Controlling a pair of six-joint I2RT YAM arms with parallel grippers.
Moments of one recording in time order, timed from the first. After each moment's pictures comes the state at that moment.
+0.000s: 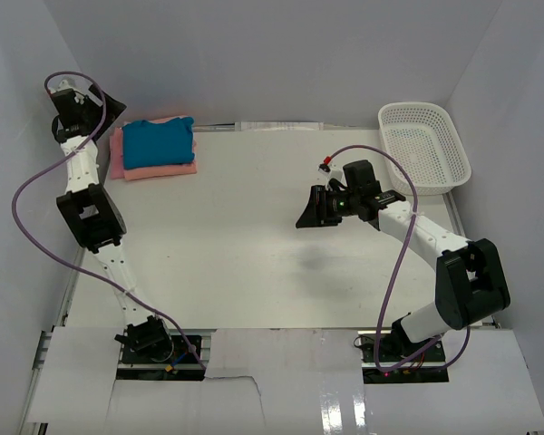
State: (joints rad) left arm 0.39 2.38 2.30 -0.29 0.34 -0.54; right arm 0.44 1.48 1.00 -0.29 -0.65 0.37
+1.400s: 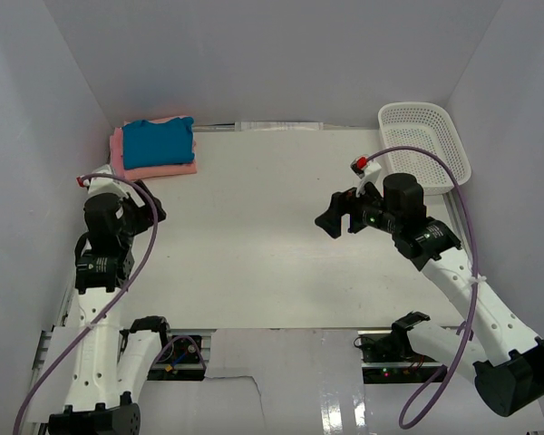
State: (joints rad) left arm 0.06 0.74 0.91 -0.56 -0.12 -0.33; right arm 0.47 0.96 0.93 -0.41 -0.36 0.16
